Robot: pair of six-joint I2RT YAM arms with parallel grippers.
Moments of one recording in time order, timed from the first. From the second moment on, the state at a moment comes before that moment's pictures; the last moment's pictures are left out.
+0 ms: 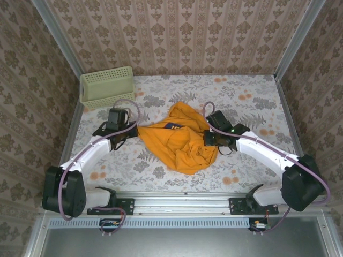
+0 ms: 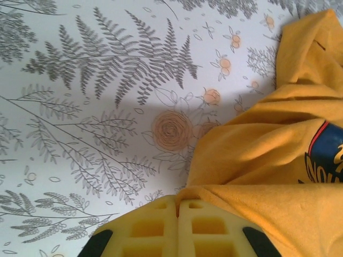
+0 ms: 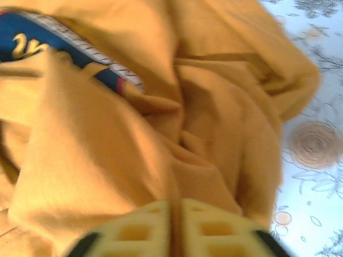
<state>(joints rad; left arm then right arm) -0.29 1.26 0.76 -0.34 0.08 -0.39 0.53 1.33 0.91 -0.61 0.09 0.50</state>
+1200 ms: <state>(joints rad) -0.95 1.10 0.83 -0.22 -0.08 -0.29 0.56 1.21 1.15 -0.66 0.00 0.58</state>
